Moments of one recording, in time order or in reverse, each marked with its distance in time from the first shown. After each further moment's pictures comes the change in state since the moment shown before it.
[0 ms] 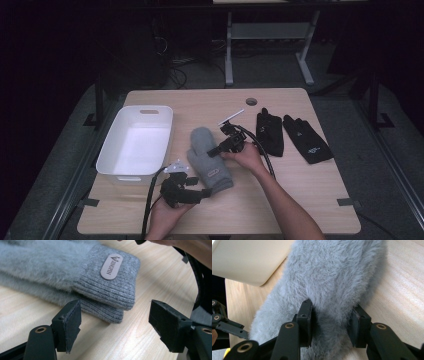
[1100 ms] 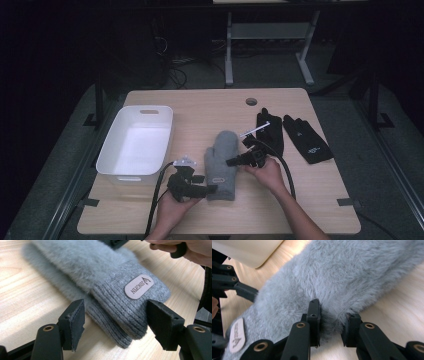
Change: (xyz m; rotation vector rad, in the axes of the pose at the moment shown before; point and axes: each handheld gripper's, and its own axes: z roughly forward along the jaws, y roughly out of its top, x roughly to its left) left arm 0.003 0.016 0.019 0.080 0.001 0.018; right arm 0.007 -0.070 -0.041 -0.118 -0.089 0.007
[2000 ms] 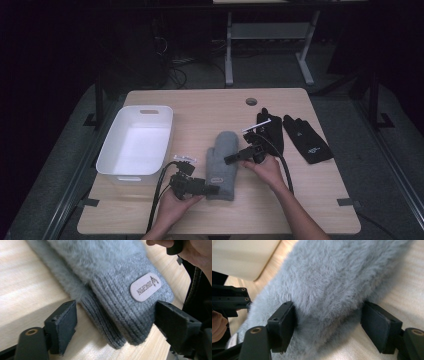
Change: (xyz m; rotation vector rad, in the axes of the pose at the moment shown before) left arm 0.015 -0.001 0.015 0.074 -0.130 -0.187; right arm -0.019 0.008 0.005 0.020 0.038 0.151
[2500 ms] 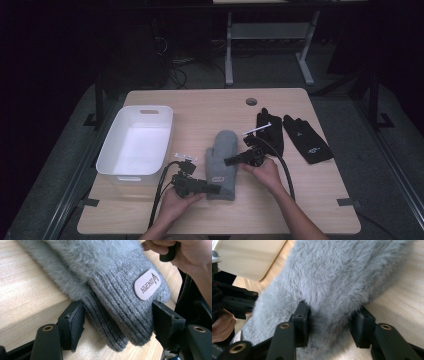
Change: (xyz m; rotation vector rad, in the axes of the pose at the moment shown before) left arm 0.007 0.003 0.005 0.019 -0.055 -0.063; right arm -0.002 -0.009 0.007 -0.030 0.048 0.000
